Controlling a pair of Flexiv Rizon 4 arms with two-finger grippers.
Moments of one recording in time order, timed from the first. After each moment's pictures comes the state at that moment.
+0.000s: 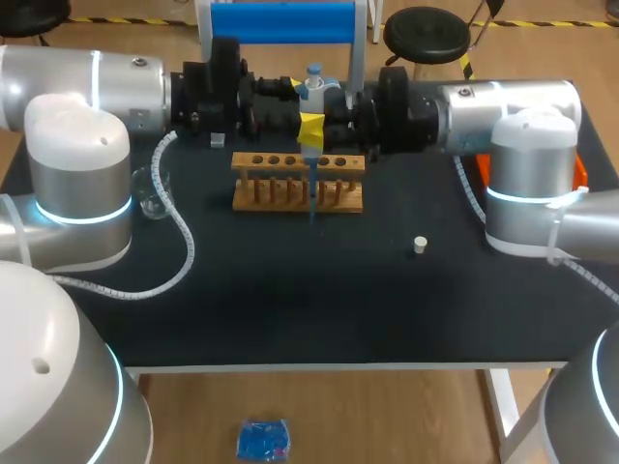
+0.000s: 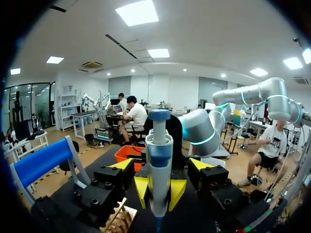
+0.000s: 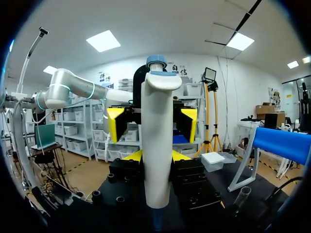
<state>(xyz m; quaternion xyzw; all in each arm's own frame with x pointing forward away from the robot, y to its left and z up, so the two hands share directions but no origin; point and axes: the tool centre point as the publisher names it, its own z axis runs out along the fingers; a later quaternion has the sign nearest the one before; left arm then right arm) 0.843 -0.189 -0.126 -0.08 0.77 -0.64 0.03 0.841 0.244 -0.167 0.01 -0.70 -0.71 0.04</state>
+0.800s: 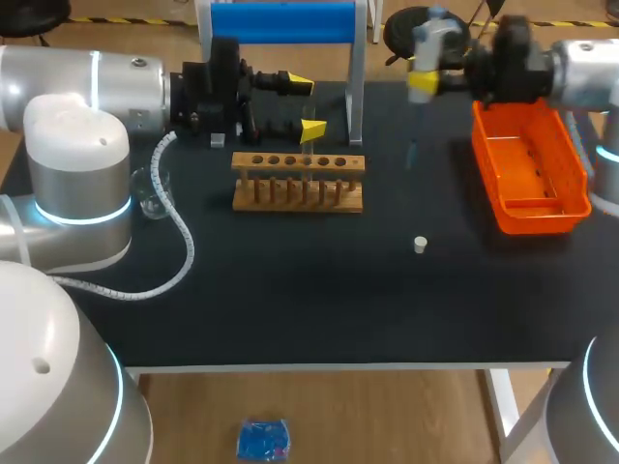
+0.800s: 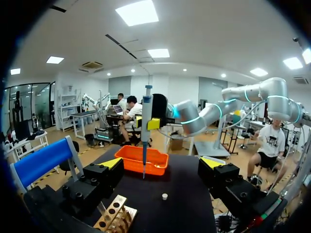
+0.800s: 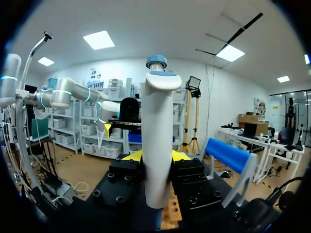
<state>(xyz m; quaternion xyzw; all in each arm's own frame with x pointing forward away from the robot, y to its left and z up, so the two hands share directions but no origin) 0.842 -0.189 -0.126 -0.08 0.77 -0.64 0.03 0.913 0.067 -0.120 -0.01 -0.70 -0.71 -0.03</state>
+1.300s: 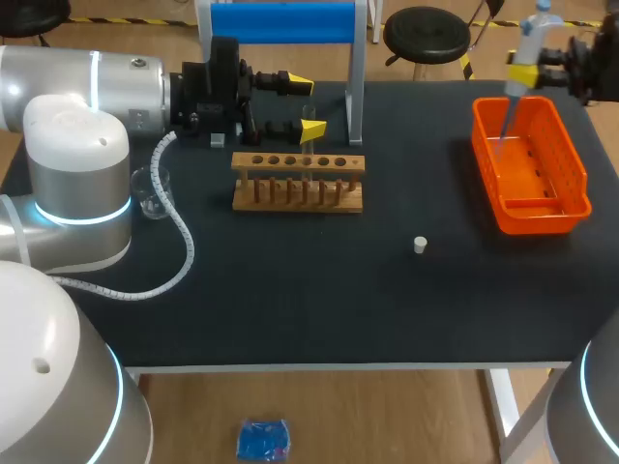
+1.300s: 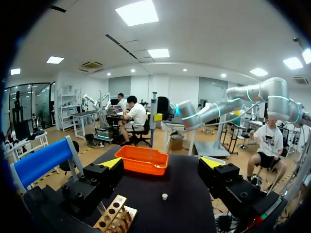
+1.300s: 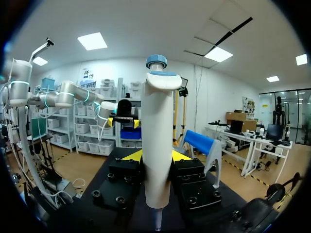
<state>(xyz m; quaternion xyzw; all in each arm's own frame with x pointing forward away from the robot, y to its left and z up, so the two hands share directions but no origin) 0.842 -0.189 -0.126 -0.08 0.77 -0.64 0.03 0.928 -0.072 -0.131 -0.04 -0.71 -0.70 -0.06</state>
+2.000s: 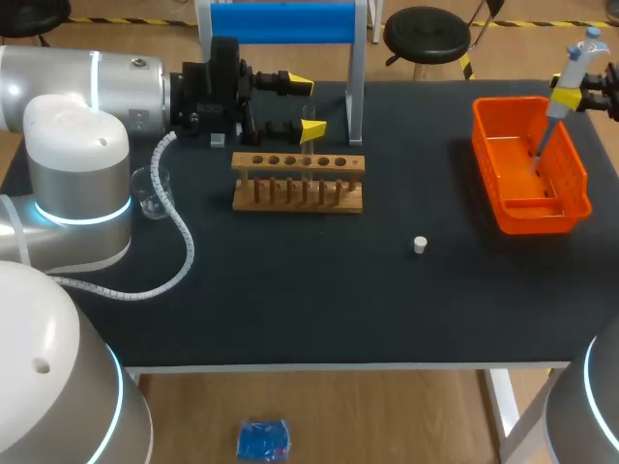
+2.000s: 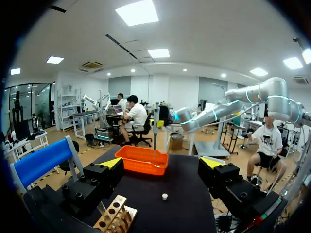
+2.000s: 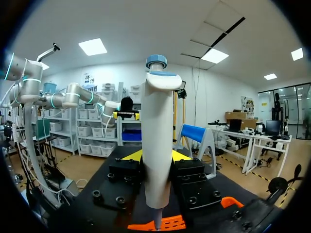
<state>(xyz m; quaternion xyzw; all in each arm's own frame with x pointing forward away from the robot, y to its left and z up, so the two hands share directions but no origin) 0.842 -0.189 -0.126 -0.08 0.77 -0.64 0.03 0.929 -0.136 -0.172 -0.05 -0.70 -0.72 -0.05</state>
